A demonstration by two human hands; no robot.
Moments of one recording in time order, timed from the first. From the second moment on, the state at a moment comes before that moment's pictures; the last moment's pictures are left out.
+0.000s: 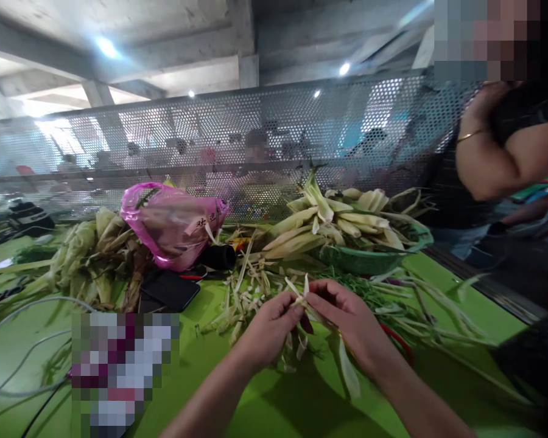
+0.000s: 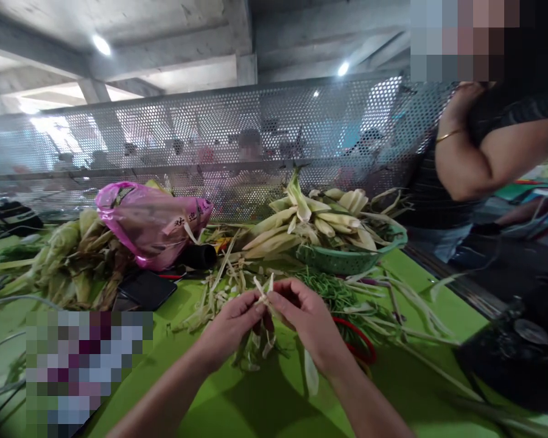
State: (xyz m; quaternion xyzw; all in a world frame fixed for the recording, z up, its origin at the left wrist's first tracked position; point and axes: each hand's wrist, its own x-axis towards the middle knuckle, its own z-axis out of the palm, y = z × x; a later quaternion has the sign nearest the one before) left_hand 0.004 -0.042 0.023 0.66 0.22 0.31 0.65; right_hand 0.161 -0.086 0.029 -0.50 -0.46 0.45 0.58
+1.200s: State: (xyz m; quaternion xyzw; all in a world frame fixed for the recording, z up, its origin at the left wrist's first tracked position) left_hand -0.003 -0.028 0.027 0.53 0.26 0.33 0.73; right_hand 0.160 -0.087 0.033 -0.55 -0.61 0.29 0.49
